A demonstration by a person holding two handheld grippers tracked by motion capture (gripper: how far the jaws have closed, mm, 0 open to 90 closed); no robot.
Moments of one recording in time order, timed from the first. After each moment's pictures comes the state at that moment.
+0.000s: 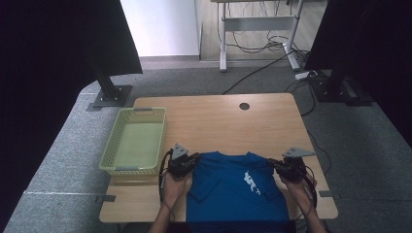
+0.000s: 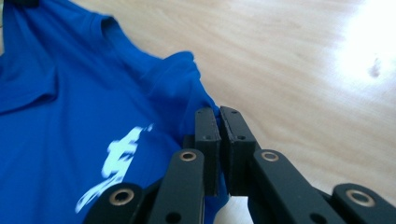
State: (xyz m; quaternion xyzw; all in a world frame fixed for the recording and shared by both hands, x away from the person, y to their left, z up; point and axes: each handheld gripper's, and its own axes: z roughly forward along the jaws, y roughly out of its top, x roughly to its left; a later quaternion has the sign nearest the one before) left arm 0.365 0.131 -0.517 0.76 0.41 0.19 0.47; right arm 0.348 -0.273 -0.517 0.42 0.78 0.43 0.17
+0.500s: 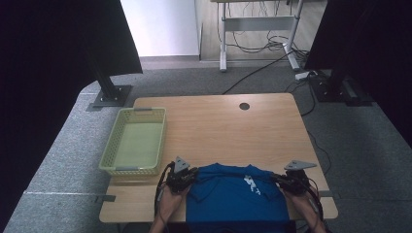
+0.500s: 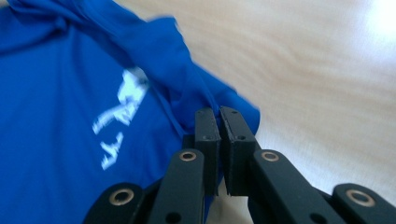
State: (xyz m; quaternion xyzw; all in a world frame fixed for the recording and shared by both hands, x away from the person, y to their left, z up) left arm 0.331 0.129 -0.539 0.80 0.41 0.18 0.40; right arm 0.320 -0.283 -0.545 0.42 0.80 0.40 0.12
